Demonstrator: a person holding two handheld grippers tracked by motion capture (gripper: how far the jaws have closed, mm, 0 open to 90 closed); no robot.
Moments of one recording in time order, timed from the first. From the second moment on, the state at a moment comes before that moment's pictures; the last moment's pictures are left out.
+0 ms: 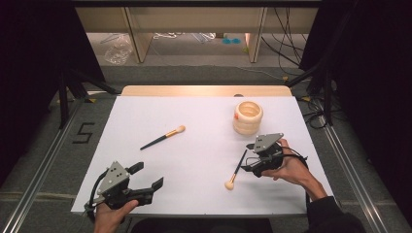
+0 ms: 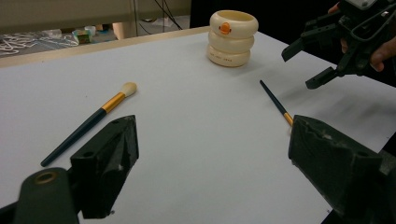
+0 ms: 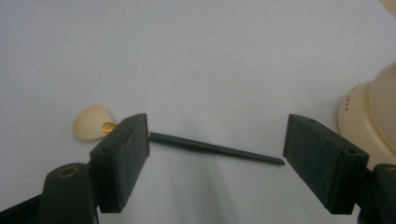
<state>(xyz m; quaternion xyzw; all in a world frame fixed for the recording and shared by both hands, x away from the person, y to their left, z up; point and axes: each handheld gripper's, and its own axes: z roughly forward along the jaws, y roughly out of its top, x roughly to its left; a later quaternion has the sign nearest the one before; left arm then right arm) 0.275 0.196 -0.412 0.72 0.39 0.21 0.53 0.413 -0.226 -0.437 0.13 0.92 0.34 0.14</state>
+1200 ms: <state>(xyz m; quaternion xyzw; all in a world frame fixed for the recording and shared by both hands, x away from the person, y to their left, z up) 0.275 0.196 -0.412 0.72 0.40 0.21 0.52 0.440 -0.203 -0.466 0.06 0.96 0.28 0.05</state>
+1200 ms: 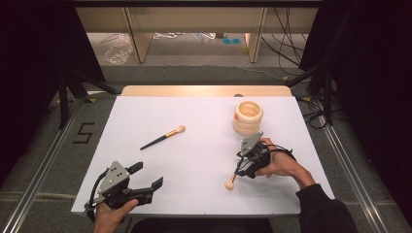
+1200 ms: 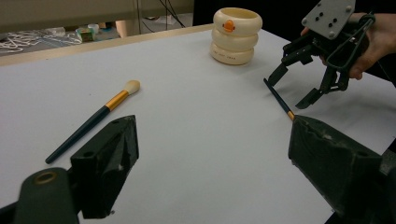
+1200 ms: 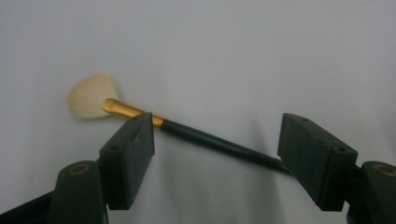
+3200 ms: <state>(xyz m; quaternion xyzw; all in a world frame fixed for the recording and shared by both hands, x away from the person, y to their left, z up) 0.275 0.198 -0.411 0.72 0.40 0.22 0.52 0.446 -0.189 -0.460 0.08 0.98 0.17 0.02</state>
